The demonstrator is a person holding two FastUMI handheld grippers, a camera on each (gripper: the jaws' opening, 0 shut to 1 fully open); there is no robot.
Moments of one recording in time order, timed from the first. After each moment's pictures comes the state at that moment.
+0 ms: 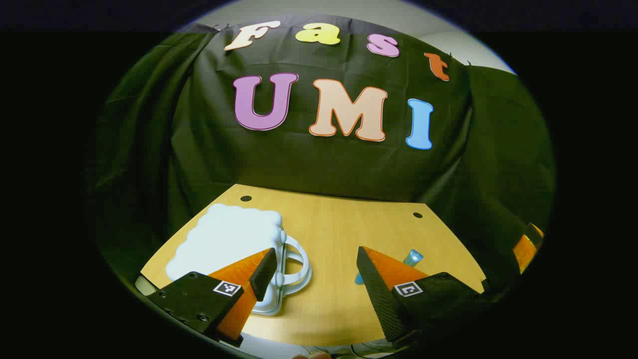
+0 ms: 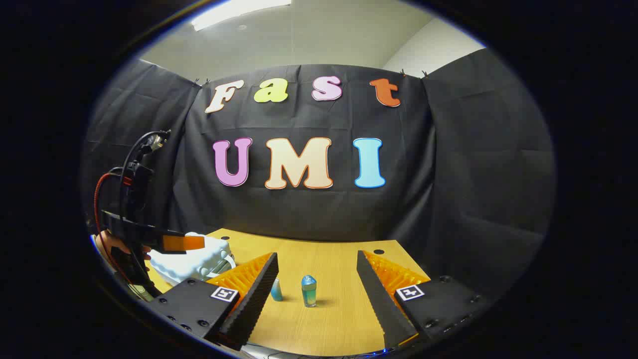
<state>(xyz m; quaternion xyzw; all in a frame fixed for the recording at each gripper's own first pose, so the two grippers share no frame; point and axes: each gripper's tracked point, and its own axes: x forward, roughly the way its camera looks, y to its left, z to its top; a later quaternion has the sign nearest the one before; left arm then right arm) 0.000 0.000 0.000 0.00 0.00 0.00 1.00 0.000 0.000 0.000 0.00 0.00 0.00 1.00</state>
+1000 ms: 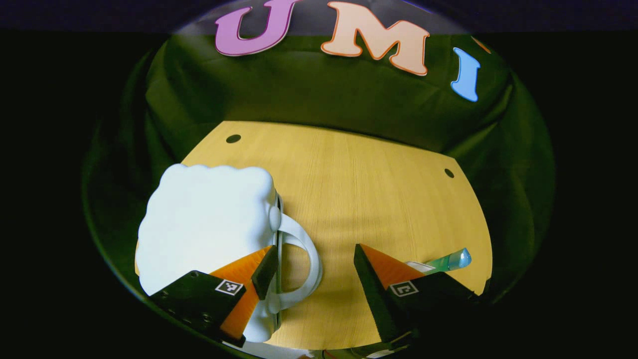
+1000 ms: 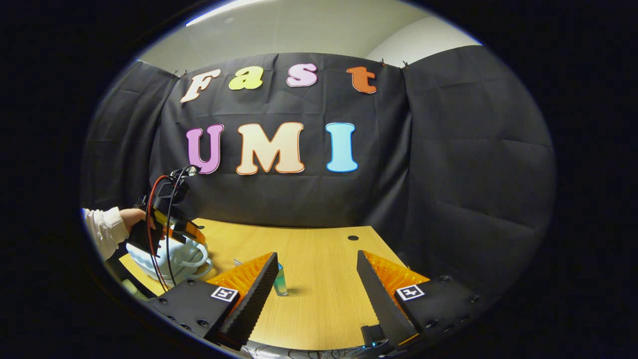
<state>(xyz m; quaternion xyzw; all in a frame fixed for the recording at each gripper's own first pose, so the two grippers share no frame) 0.140 0.025 -0.064 -0.03 0.25 0.02 0.97 0.004 -0.067 -0.035 0.00 0.04 -0.07 1.00</state>
